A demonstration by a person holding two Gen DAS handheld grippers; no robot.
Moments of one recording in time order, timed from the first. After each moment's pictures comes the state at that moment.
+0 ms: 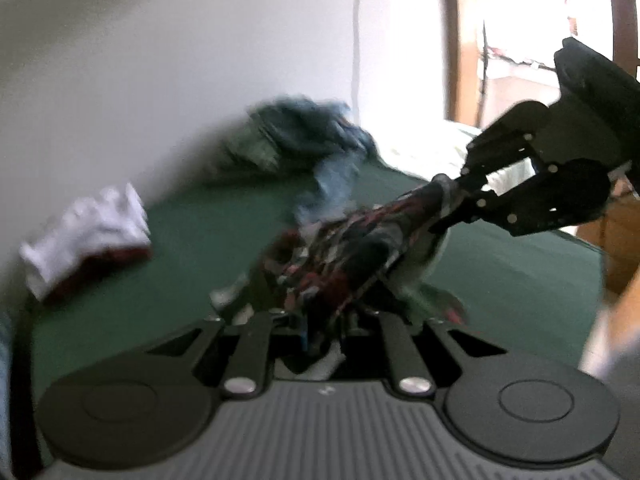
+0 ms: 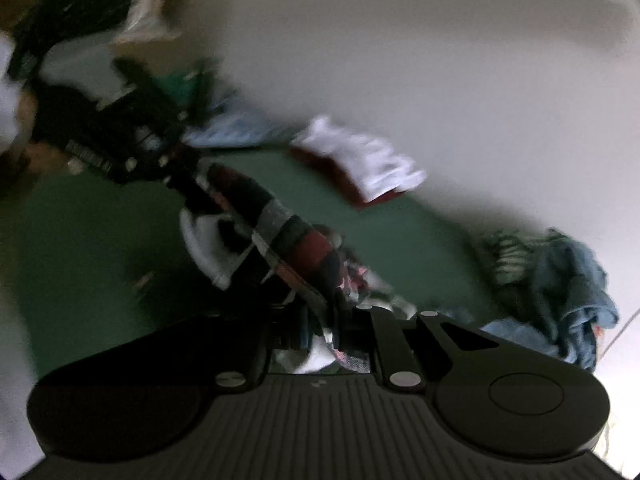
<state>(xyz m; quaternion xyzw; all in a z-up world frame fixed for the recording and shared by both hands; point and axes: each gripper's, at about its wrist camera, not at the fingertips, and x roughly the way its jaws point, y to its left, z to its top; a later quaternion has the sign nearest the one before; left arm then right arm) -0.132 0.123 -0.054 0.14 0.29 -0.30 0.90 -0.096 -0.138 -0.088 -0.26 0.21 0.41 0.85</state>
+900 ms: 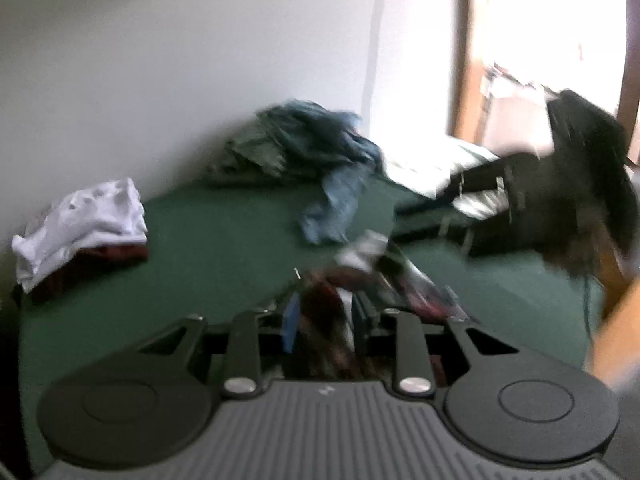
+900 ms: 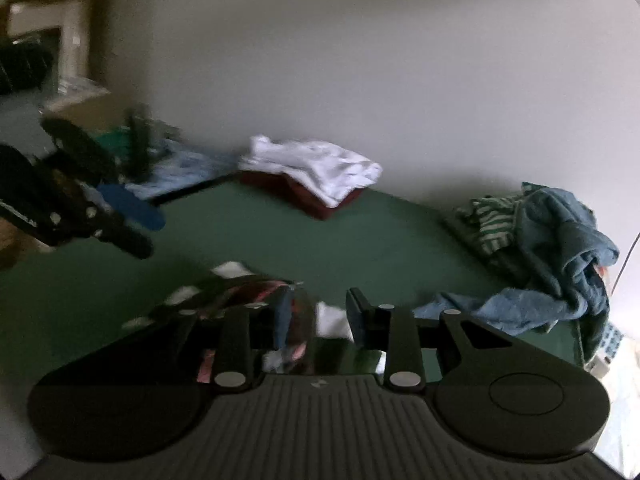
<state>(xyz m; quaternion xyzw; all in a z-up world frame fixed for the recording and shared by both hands) -0.083 0.131 -0.048 0.08 0.28 -0.29 0.91 -0.052 -0.106 -0.098 -0.12 0.21 0.32 0.92</state>
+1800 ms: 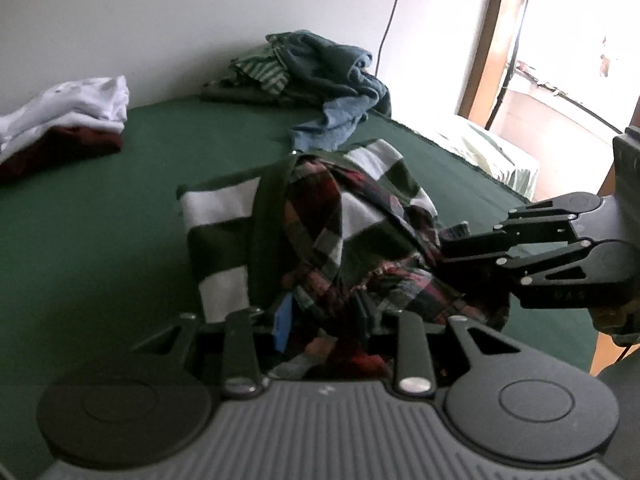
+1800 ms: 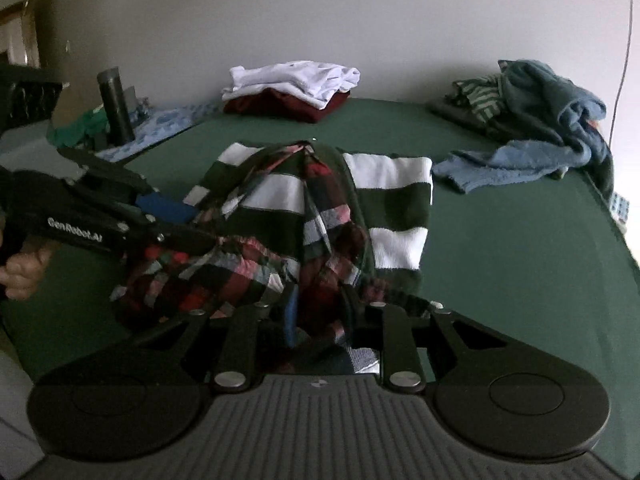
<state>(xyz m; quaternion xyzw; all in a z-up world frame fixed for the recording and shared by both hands) -0.106 0.135 -0.139 0.03 0.34 -0.29 0.89 -0.120 -0.122 -0.164 -0.06 0.31 0.28 0.91</state>
